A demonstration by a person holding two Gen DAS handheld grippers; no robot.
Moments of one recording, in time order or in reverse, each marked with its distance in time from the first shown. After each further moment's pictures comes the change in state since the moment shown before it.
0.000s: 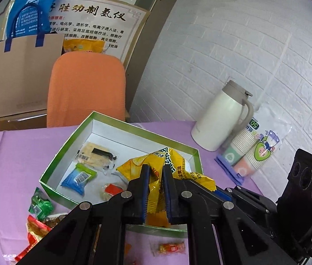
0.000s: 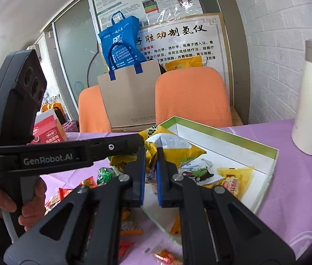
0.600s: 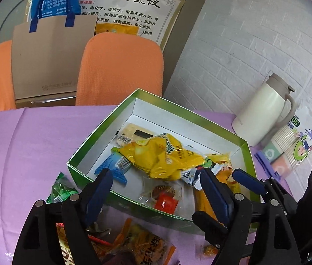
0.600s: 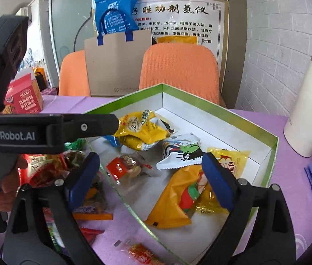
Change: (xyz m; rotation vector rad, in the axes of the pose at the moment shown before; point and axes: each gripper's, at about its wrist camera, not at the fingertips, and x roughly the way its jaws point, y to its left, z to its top) left arm 0.026 0.048 -0.027 -0.065 0.046 0.172; right arm 0.020 0.001 -0.030 -0.137 0.144 -0.138
